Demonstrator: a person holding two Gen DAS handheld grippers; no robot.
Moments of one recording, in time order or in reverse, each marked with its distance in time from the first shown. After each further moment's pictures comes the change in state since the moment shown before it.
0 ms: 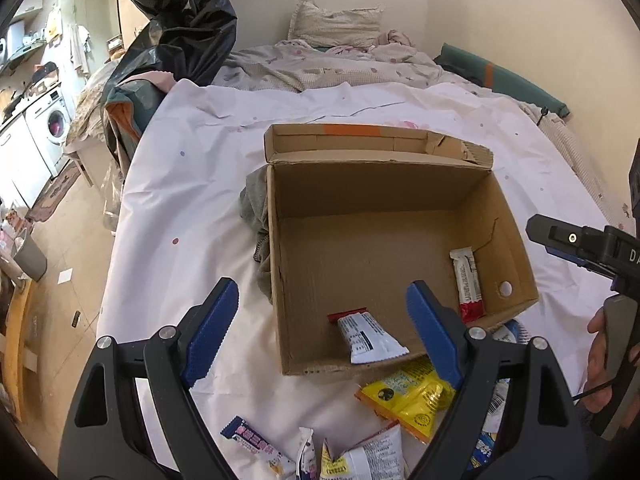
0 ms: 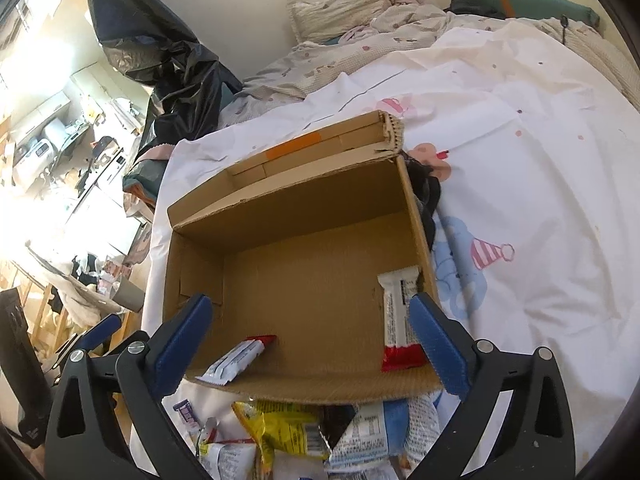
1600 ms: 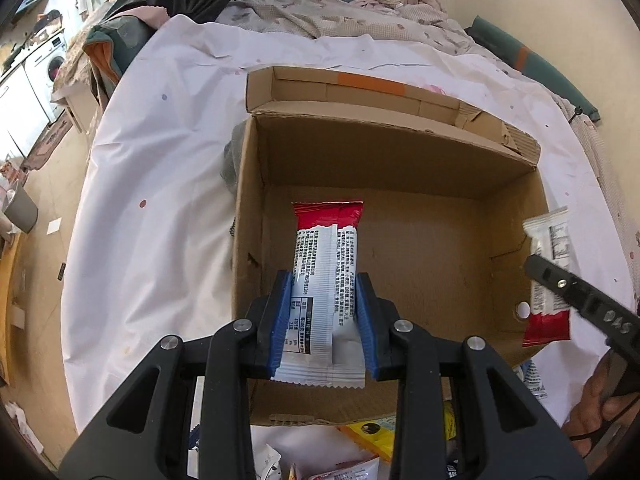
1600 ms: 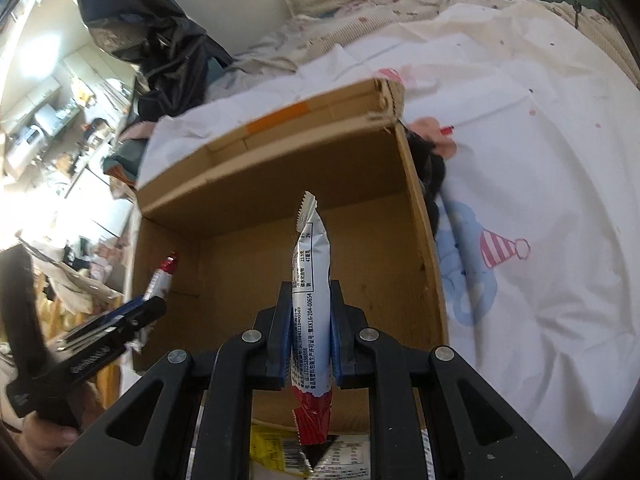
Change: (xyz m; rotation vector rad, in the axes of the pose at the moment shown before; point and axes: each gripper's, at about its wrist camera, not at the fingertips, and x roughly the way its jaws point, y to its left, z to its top) left arm 0.079 -0.005 0.018 -0.111 0.188 -0.003; right arm 0.056 -0.017 0.005 -0.026 0.114 -0.068
